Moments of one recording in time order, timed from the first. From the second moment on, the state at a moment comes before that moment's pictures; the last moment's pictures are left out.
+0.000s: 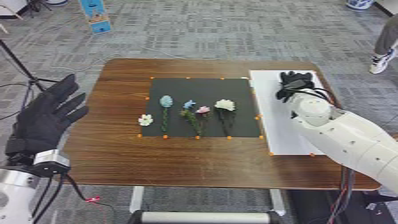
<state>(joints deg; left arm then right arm) 132.8 -56.0 -114.1 -126.7 39.8 -0.4 7.8 -42.1 -48.2 23.0 -65.5 -126.3 1.0 28.0</state>
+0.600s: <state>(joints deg) 132.6 -55.7 -114.0 -126.7 39.8 -0.5 7.8 -40.2 -50.6 20.8 -59.8 -125.9 3.6 25.5</state>
